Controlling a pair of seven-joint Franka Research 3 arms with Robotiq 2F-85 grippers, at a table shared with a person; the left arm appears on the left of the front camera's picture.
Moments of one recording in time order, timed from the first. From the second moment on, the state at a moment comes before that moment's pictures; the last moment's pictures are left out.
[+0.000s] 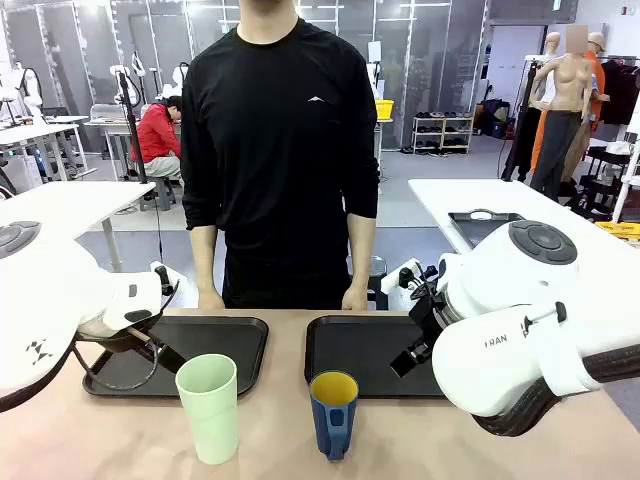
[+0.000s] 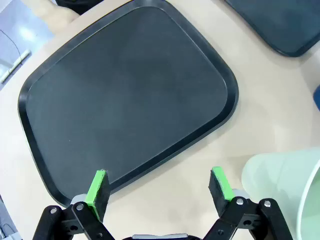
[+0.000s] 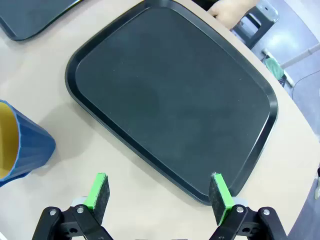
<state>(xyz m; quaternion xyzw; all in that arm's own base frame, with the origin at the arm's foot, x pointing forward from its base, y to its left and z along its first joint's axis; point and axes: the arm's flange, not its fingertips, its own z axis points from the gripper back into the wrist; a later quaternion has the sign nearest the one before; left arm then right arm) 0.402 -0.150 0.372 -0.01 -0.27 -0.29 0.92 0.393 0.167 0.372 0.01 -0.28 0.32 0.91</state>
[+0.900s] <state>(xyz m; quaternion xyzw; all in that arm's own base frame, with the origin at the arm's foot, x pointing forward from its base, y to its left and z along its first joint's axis) 0.401 -0.151 0.372 -0.01 -0.27 -0.29 0.92 0.393 0.167 0.372 0.01 -0.28 0.32 0.90</state>
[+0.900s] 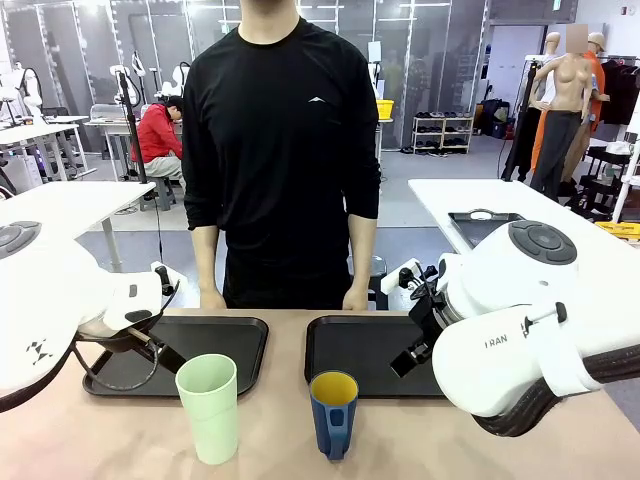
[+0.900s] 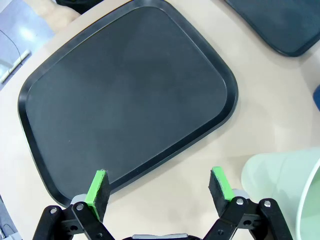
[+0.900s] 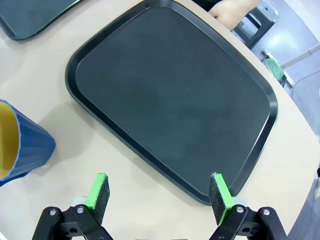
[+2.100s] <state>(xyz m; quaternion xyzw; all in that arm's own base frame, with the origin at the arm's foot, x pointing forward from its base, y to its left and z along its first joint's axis) 0.401 -0.151 0.372 -0.01 -0.27 -0.29 0.92 0.393 0.167 0.372 0.01 -0.28 0.32 0.90</state>
